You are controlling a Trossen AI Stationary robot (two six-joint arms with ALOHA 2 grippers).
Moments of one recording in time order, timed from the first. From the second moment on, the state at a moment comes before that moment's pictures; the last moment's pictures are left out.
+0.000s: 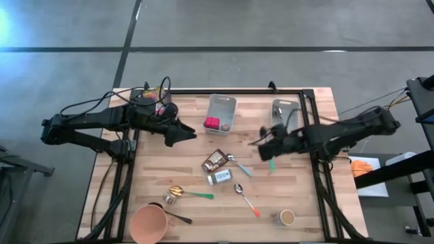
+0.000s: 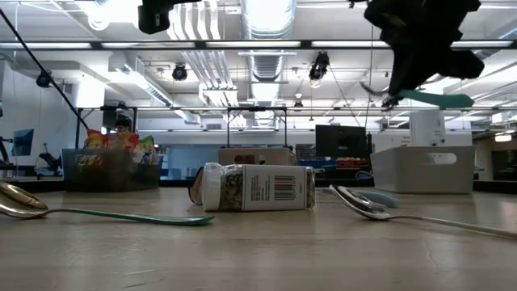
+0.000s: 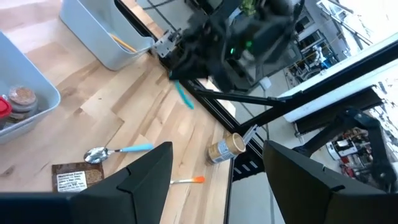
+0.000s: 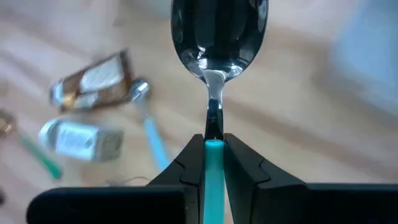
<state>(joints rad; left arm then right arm) 0.09 1.02 1.01 -0.34 0.18 -0.78 0.20 1.18 0.95 -0.91 0.34 1.35</state>
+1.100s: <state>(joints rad) 0.09 1.02 1.01 -0.37 0.14 -0.78 -0.68 1.22 0.97 -0.99 0.18 0.35</state>
